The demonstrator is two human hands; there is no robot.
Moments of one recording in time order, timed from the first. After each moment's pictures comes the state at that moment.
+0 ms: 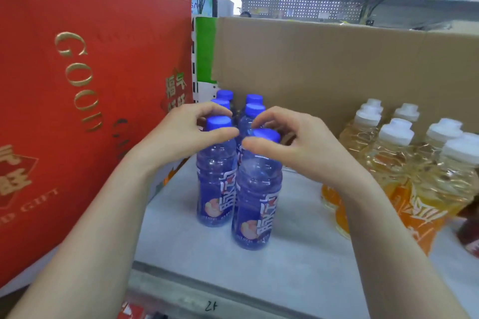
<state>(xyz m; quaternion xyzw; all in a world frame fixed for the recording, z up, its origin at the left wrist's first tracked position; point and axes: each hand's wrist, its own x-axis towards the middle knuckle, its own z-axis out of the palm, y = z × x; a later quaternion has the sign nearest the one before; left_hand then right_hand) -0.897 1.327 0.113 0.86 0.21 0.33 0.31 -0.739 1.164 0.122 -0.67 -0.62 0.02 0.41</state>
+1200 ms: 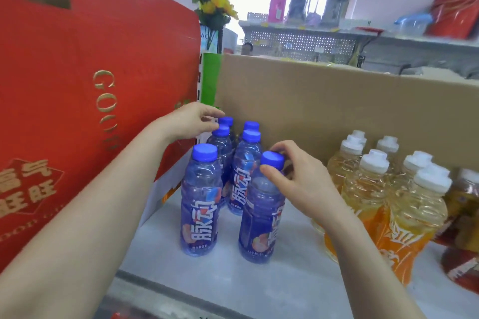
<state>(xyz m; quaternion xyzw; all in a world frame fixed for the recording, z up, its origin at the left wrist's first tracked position) -0.874 1.386 0.159 0.90 0.25 0.23 0.27 -0.732 1.150 0.105 -0.75 -0.55 -0.09 0.36</state>
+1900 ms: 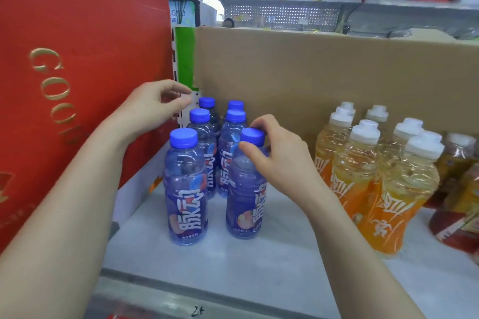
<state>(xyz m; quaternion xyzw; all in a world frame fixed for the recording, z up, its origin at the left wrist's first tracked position) -0.891 1.380 0.146 0.85 0.23 0.37 0.29 -0.737 1.169 0.097 -0.75 -0.53 -0.11 0.37</state>
